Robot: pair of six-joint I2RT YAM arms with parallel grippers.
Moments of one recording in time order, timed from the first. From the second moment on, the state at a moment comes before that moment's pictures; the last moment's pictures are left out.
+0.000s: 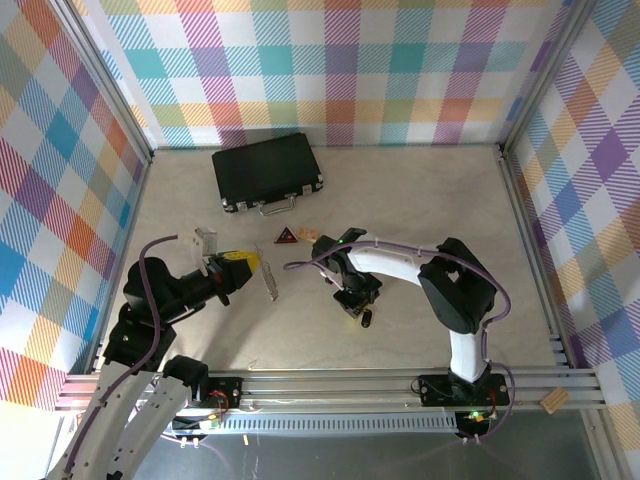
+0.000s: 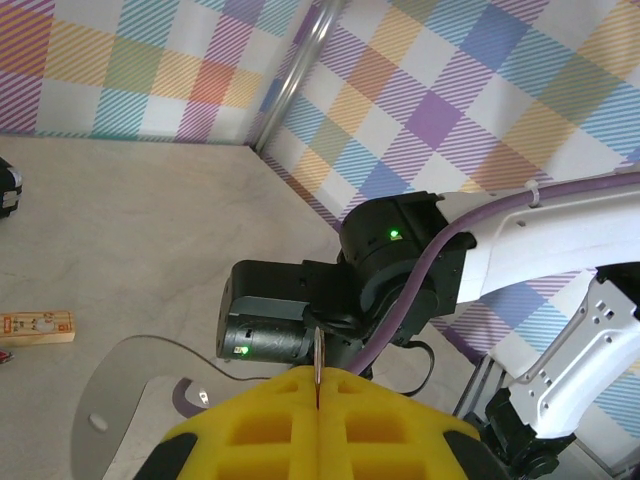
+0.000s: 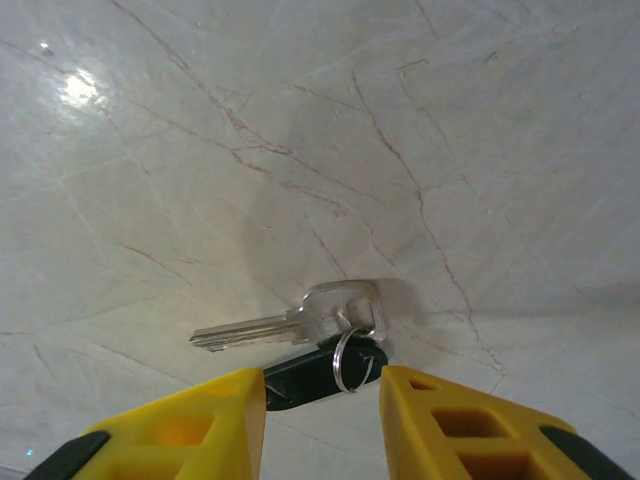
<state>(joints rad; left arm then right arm) -0.31 0.49 0.68 -0.30 0.61 -0.45 0.89 1.91 1.32 -1.16 0.03 0.10</state>
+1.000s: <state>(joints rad) -0.31 0.49 0.68 -0.30 0.61 -0.44 0.90 1.96 1.33 -1.18 0.11 0.04</state>
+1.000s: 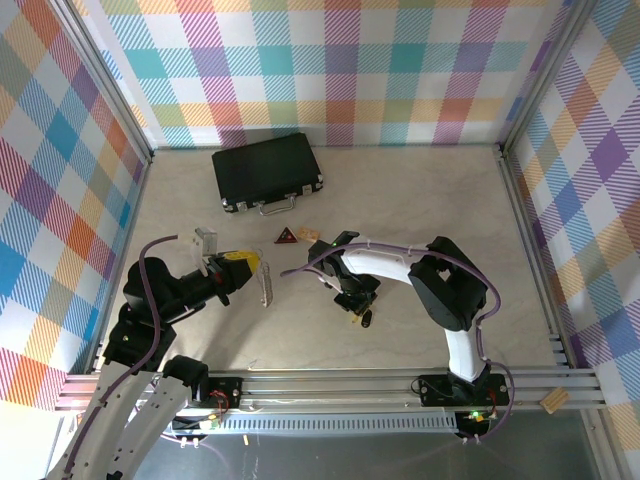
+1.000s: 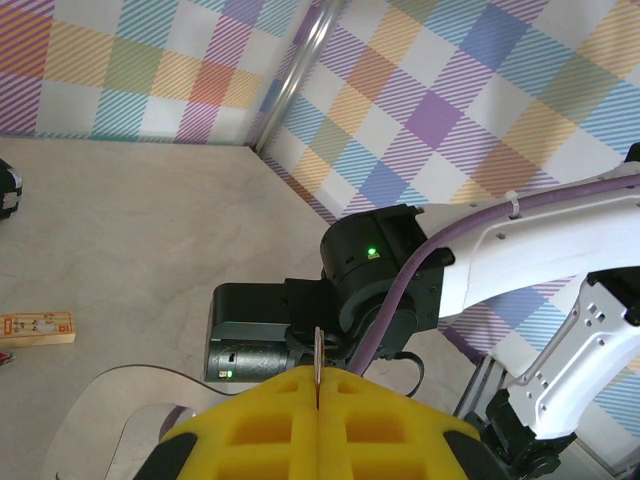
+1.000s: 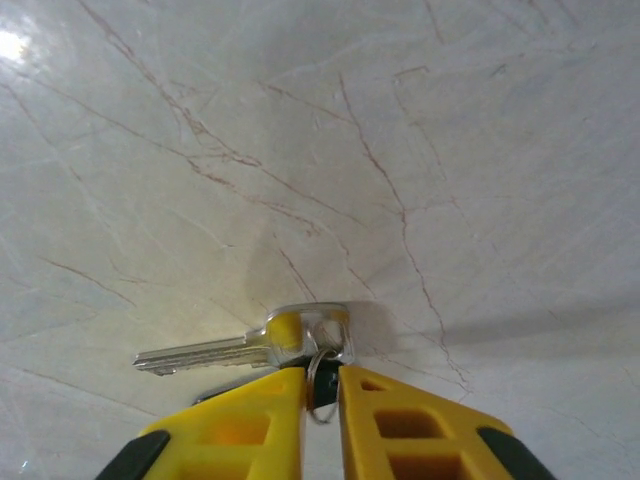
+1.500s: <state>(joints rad) -0.31 0.49 0.68 -0.30 0.61 -0.44 0.90 1.96 1.35 -1.20 0.14 0.04</state>
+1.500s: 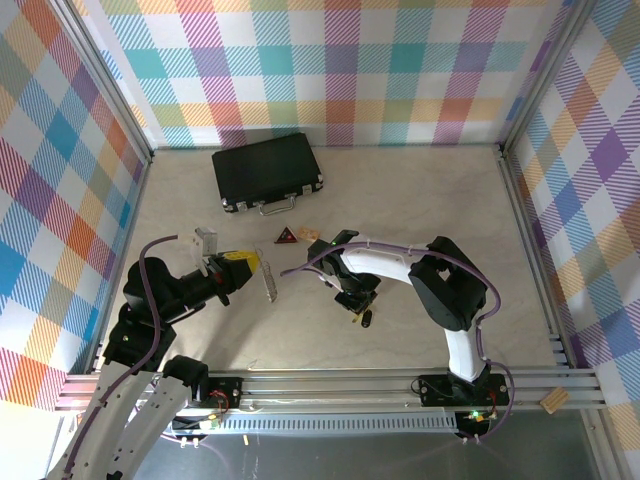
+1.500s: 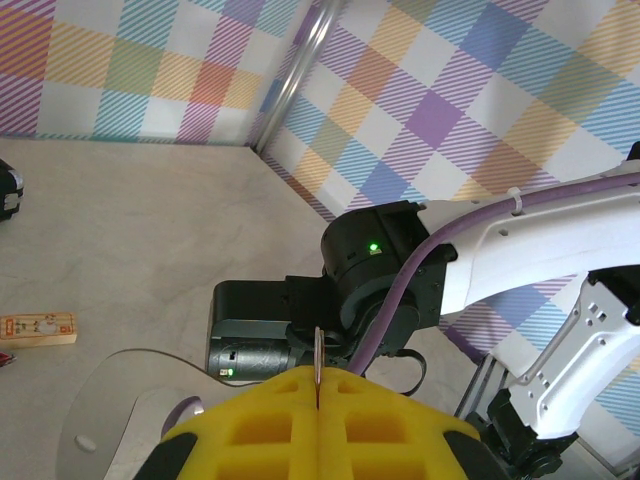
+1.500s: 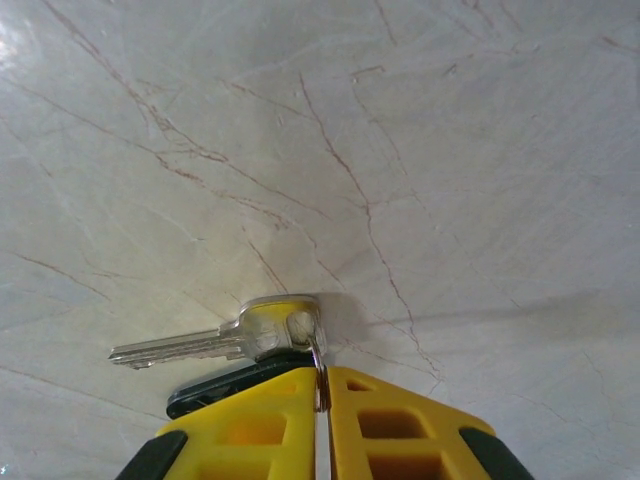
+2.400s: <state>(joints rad) -0.31 0.48 0.69 -0.32 0.58 -0.42 0.91 1.58 1.01 -0.88 0.05 0.25</state>
